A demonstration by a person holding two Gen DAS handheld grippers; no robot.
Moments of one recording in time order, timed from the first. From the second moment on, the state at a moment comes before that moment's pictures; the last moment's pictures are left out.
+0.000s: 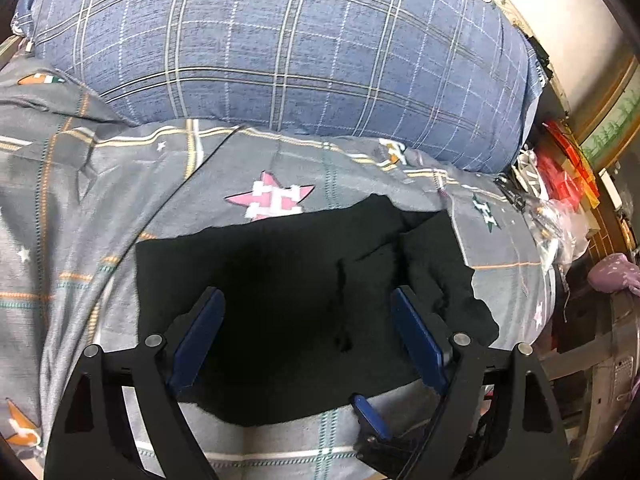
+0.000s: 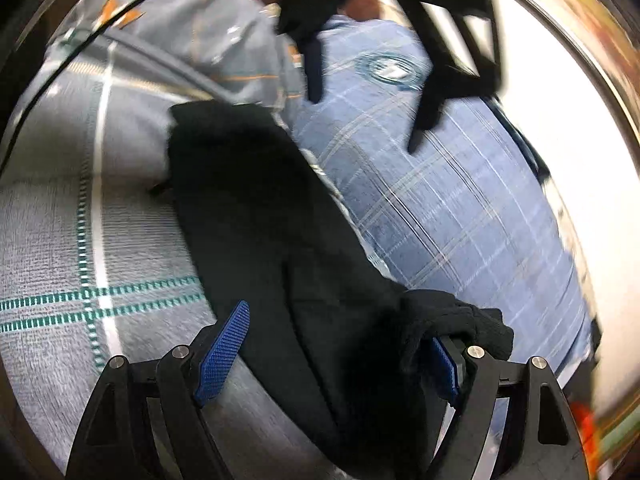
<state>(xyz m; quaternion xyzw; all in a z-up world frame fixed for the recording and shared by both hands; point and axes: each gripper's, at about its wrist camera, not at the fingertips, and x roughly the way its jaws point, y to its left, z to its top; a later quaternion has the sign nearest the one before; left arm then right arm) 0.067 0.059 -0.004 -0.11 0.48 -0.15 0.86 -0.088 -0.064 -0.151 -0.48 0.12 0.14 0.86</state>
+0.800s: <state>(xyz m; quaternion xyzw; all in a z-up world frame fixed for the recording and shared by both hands) 0.078 -0.202 -0.019 0.30 0.54 -0.22 0.75 -0.081 -0.061 -0.161 -0.50 0.12 0.12 0.85</state>
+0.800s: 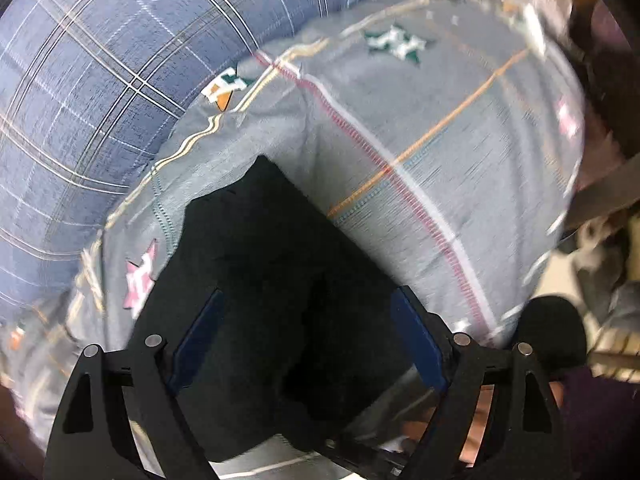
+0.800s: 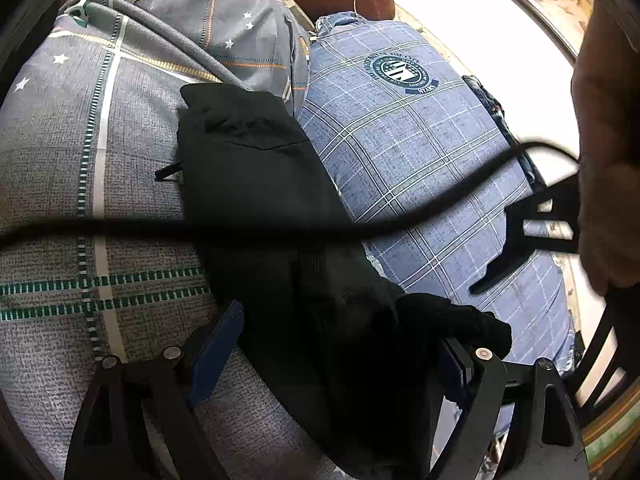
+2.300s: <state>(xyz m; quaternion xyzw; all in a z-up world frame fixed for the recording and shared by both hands) -0.004 0.181 -0.106 -0.22 0.40 -0.07 0.89 0.048 -0.146 -0.092 -0.05 0.32 0.13 0.94</state>
